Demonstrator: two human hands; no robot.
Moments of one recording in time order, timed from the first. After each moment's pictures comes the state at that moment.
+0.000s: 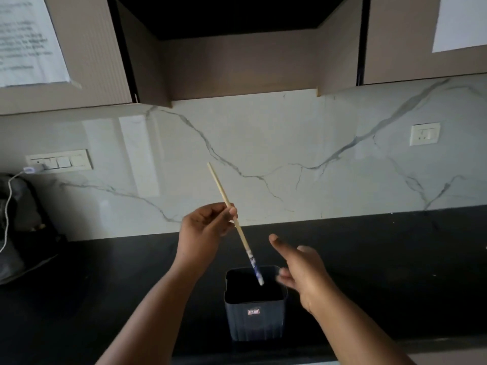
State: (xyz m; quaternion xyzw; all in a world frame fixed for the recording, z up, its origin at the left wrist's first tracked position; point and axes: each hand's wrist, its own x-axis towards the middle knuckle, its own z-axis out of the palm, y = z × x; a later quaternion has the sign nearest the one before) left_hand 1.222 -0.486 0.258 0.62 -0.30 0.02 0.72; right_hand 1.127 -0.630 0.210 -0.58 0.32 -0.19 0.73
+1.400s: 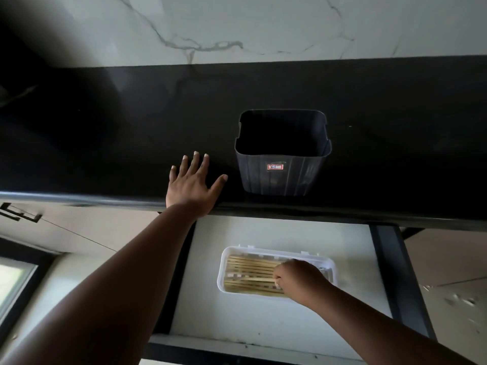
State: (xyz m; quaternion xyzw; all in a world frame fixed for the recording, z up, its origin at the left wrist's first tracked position) left_hand 1.305 -0.434 -0.034 0.98 -0.19 0.00 0.07; right_hand 1.096 -0.610 -0.120 -0.94 0.06 0.26 0.20
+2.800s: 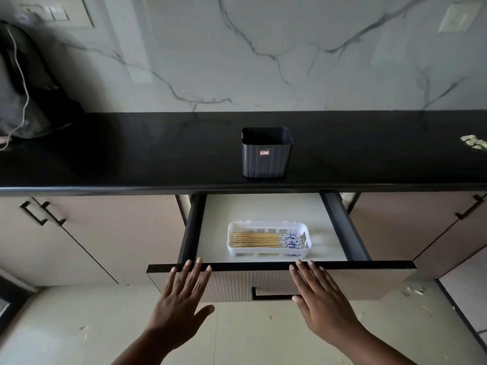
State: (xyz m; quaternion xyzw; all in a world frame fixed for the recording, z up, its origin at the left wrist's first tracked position) left_hand 1.030 -0.224 -0.098 0.91 -0.41 0.00 -0.03; right_hand 0.865 -0.533 -0.101 -0.99 0.05 -0.10 0.04
